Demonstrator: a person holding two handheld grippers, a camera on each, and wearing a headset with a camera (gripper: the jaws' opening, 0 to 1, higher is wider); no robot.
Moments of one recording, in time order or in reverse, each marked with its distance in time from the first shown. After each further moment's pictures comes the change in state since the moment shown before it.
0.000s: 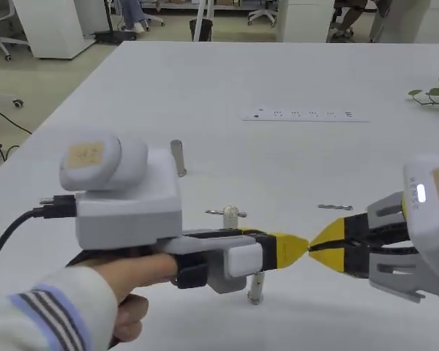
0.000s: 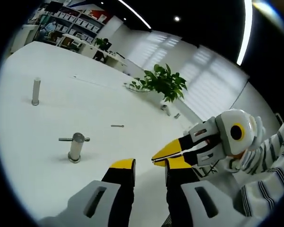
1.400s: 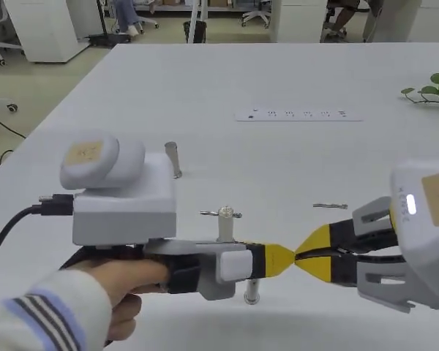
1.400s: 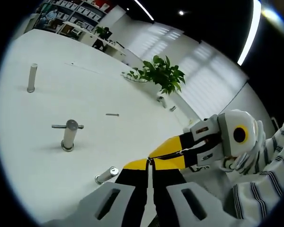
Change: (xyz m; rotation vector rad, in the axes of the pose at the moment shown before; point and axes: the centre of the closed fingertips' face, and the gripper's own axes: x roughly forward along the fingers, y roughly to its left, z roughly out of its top) left arm -0.003 -0.009 -0.013 -0.054 0.087 -0.040; right arm -0.001 0.009 0.014 -0.014 -0.039 0.009
